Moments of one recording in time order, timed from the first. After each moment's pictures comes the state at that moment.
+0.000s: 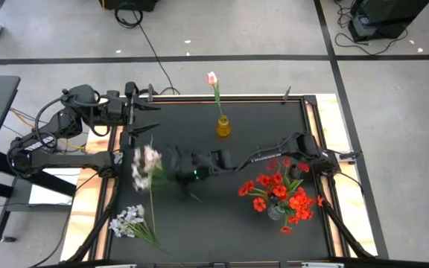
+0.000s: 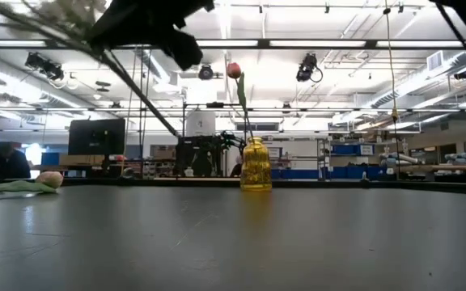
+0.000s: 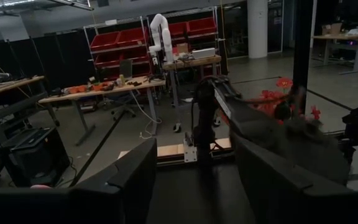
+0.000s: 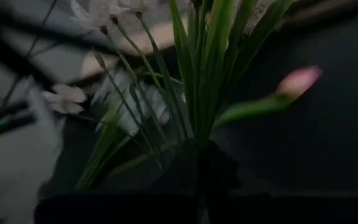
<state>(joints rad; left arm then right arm) 0.32 0.76 1.11 -0.31 0.31 0.14 0.15 2.21 1.97 -0.33 0.05 0.44</state>
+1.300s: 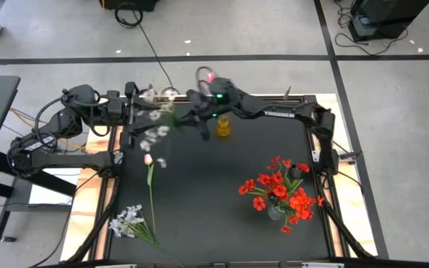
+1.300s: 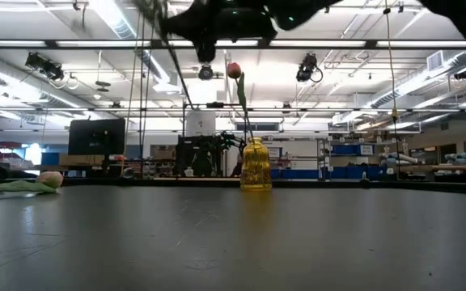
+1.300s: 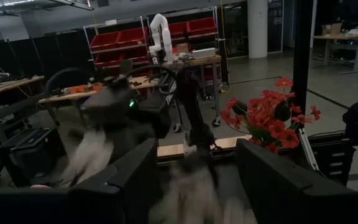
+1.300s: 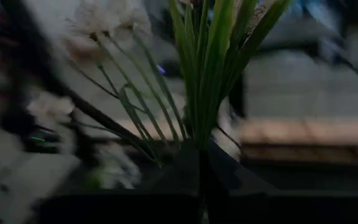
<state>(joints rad) 0.32 0.76 1.11 -0.31 0.31 0.14 -0.31 2.00 1.74 0.09 -0.62 0.09</state>
